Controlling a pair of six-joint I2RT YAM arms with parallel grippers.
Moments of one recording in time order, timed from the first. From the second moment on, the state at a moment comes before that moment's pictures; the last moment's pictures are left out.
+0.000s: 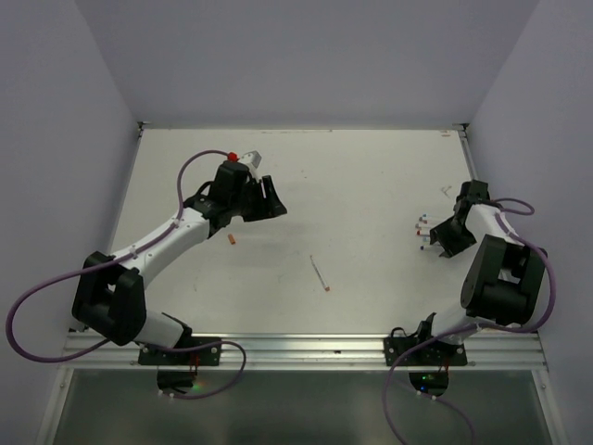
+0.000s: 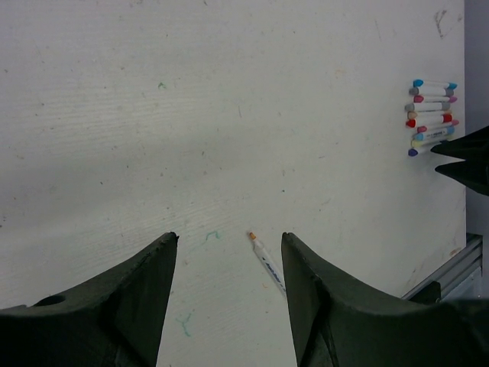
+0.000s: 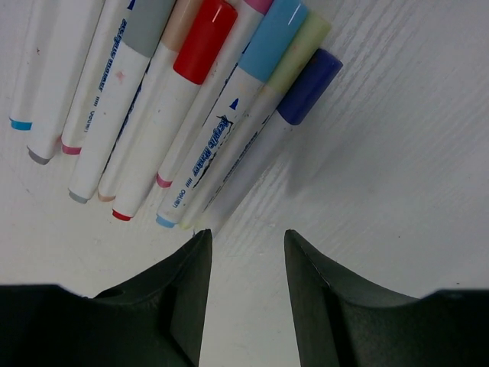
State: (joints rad) left arm -0.48 1.43 1.02 -0.28 0.19 -0.61; right arm -0.31 1.55 0.94 -0.70 0.11 0.78
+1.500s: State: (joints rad) left arm -0.48 1.45 1.04 -0.32 0.20 -0.60; right arm -0.32 1.42 0.82 -0.71 0.18 0.78
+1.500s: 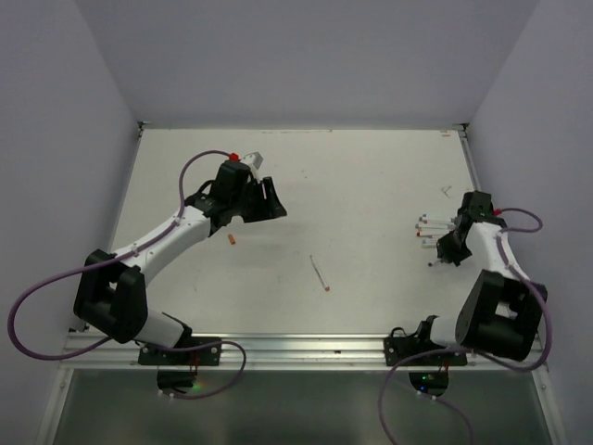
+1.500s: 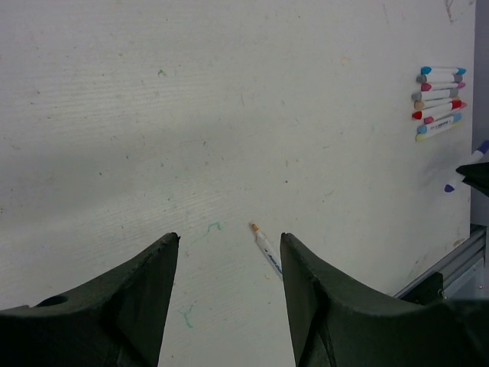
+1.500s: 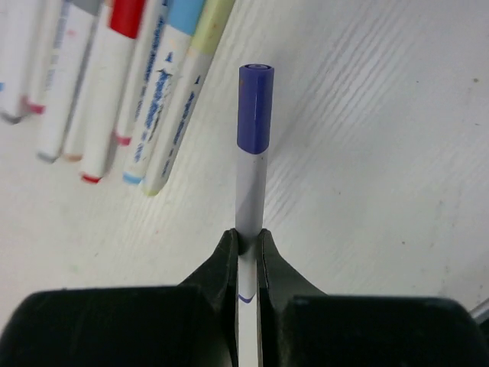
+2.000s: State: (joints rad) left arm -0.48 1.49 1.06 -0.11 0.51 -0.71; right arm 0.07 1.20 0.99 -0.85 0.10 0.59
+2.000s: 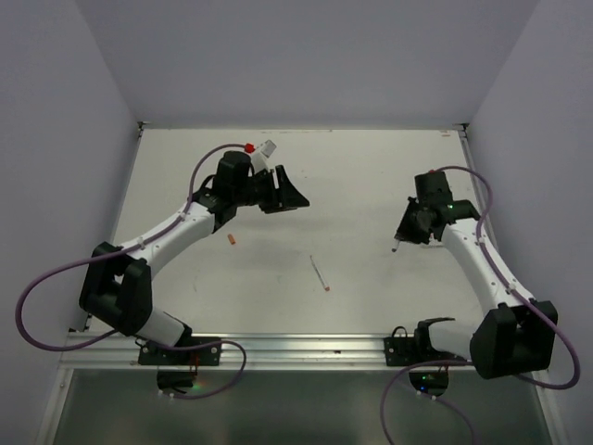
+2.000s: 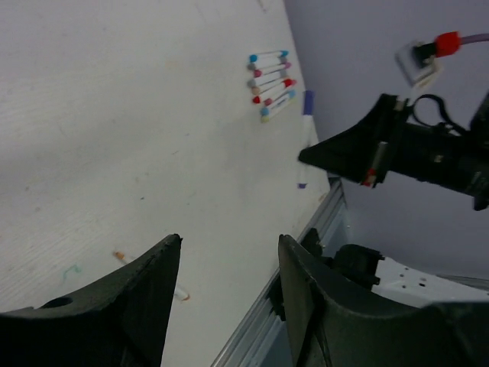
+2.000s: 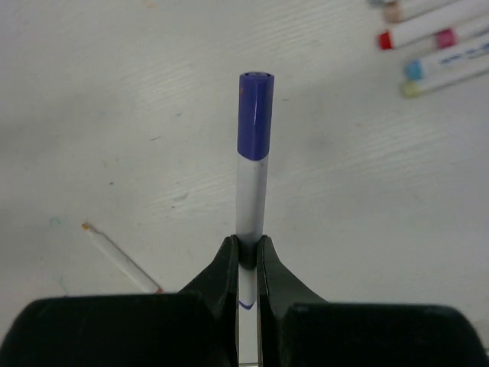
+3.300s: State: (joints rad) left arm -0.48 1.53 0.84 0.49 0.85 -0.96; right arm 0.52 1.25 1.02 -0.59 -0.59 0.33
